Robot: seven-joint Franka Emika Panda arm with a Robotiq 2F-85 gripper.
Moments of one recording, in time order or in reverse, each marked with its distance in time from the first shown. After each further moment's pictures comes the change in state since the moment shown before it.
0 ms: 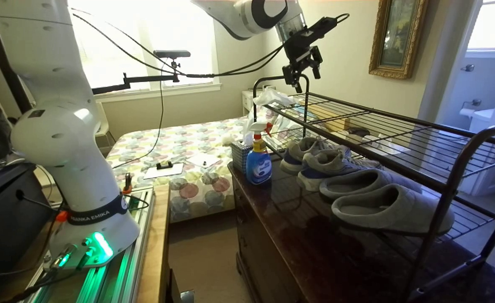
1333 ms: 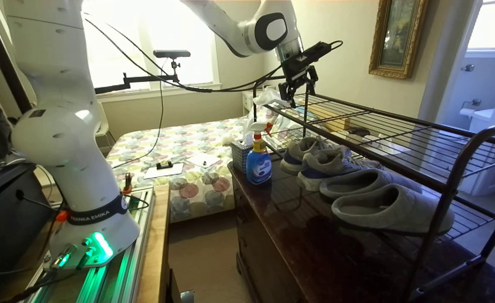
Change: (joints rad) arm 0.010 0.083 0.025 -0.024 -0.007 0.069 0.138
